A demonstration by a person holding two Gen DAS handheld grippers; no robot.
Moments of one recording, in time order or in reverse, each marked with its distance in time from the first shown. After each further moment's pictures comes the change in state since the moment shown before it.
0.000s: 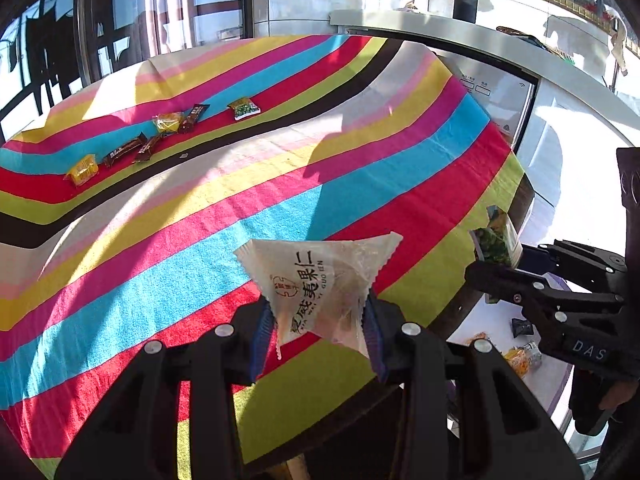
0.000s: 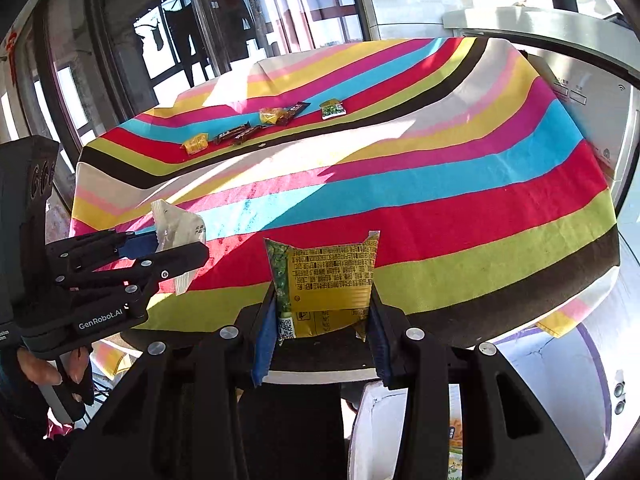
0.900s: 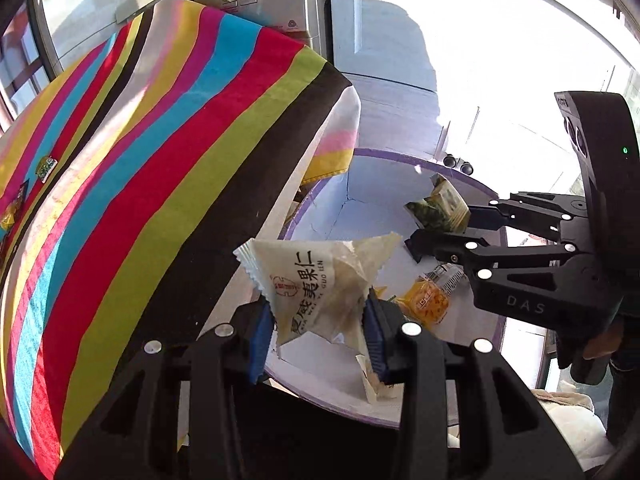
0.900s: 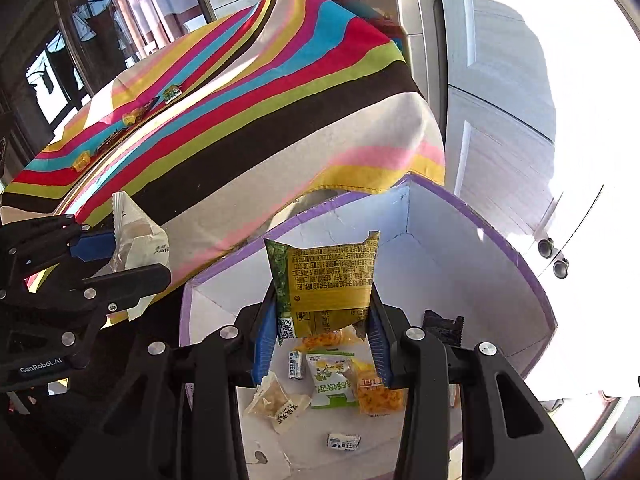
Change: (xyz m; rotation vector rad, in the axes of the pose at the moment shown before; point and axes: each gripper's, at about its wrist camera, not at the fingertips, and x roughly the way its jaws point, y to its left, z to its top) left arm 0.051 -0.206 -0.025 0.452 0.184 -0.282; right arm -0.061 -0.133 -0.111 0.305 0.078 -0.284
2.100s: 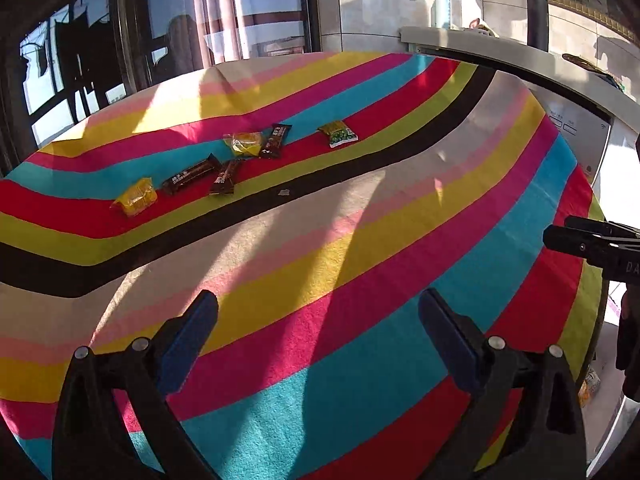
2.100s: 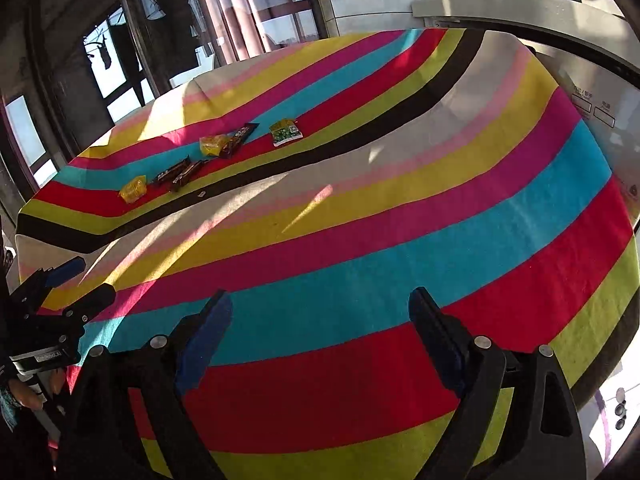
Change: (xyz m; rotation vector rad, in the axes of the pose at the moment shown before) left arm -0.105 0.328 -0.094 -0.516 -0.206 0.450; right arm 0.095 0.225 0.168 -0.209 -0.056 0.174
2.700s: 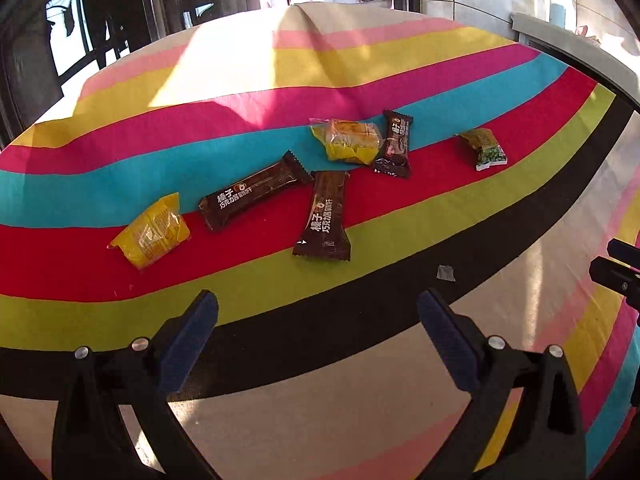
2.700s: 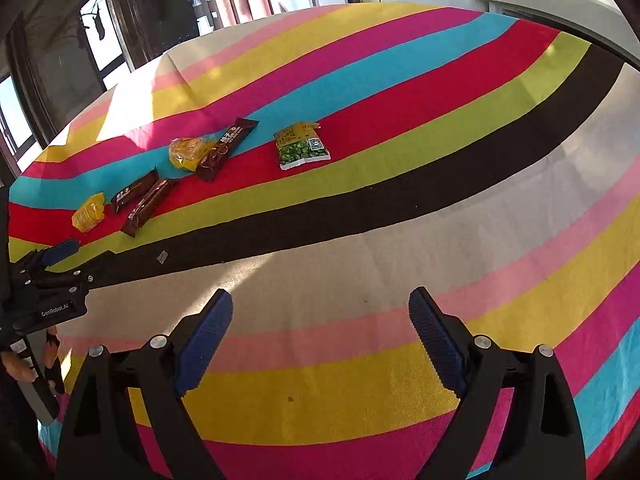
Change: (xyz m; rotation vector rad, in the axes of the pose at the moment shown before) left arm 0.151 0.103 0.089 -0.104 0.131 0.132; right arm 0.138 0.027 0.099 -0.074 0.085 -0.007
